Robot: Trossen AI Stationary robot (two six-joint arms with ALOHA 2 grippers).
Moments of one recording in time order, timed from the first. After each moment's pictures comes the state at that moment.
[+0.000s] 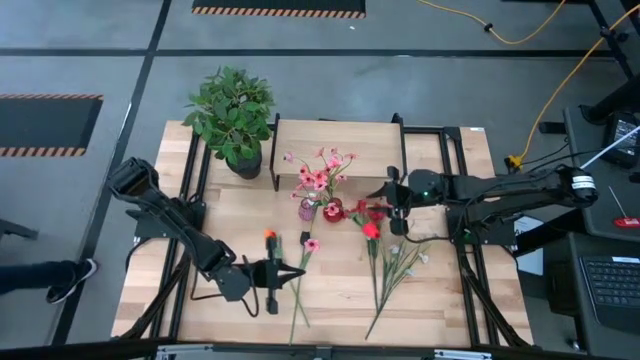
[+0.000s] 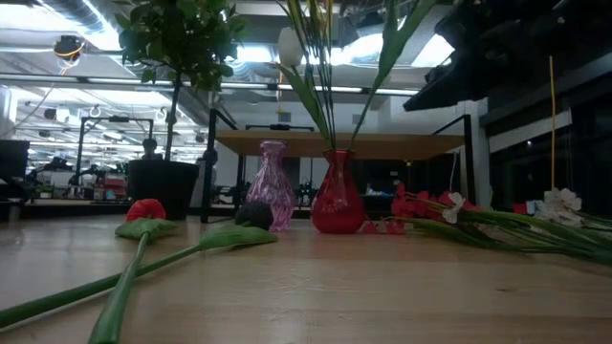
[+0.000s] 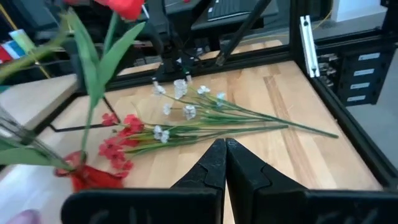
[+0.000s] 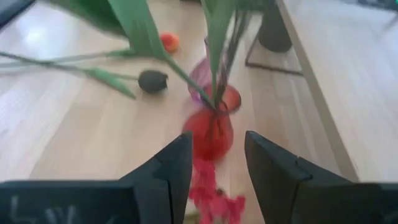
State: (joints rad) left arm -0.70 1.55 0.84 0.34 -0.82 -0.09; right arm -0.06 1.01 0.52 0.01 -0.01 -0.19
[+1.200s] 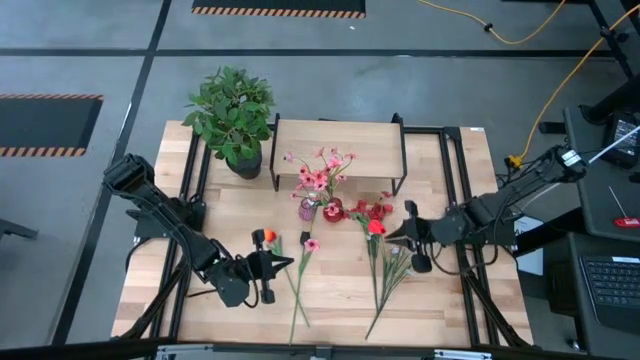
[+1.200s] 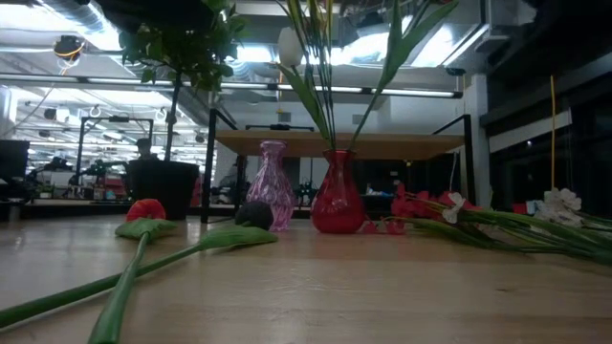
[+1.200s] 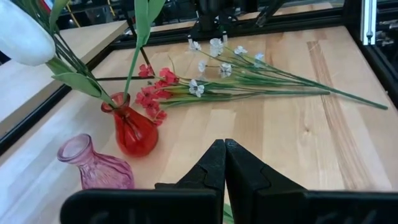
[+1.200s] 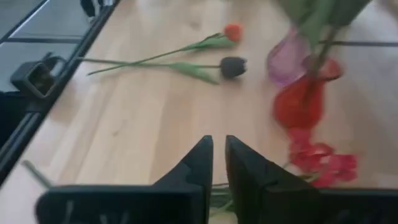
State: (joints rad) left arm -0.73 1.49 0.84 0.00 -0.95 -0.38; right arm 0.50 0.89 0.52 -0.20 0.36 0.28
